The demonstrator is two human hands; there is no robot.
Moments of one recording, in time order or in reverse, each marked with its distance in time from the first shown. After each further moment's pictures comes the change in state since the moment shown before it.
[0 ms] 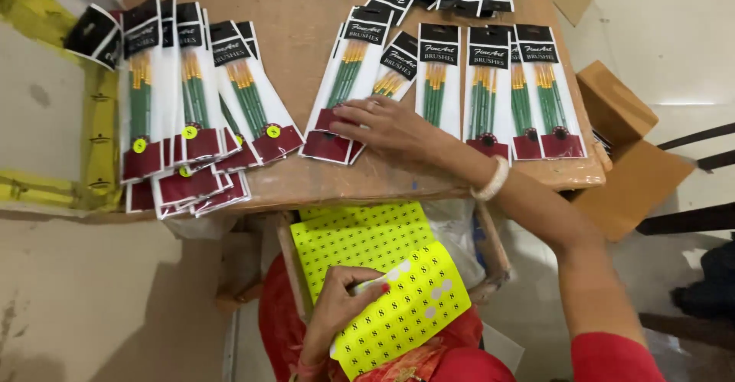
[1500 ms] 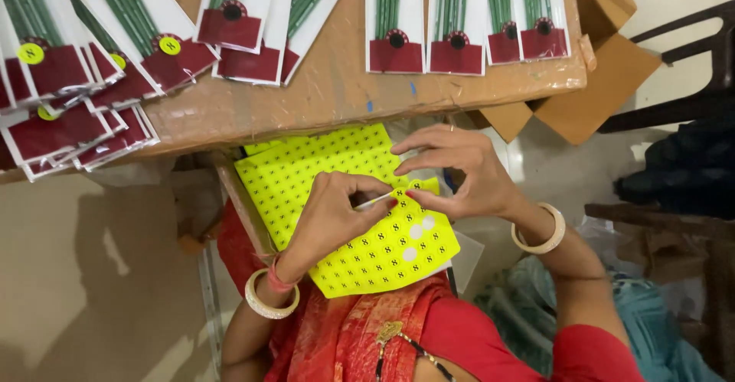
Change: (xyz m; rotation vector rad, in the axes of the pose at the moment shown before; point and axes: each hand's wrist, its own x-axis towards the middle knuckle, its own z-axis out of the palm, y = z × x) left_hand 0.042 0.087 0.030 0.318 -0.131 0.195; right_hand -0.137 -0.133 -0.092 0.659 0.116 0.604
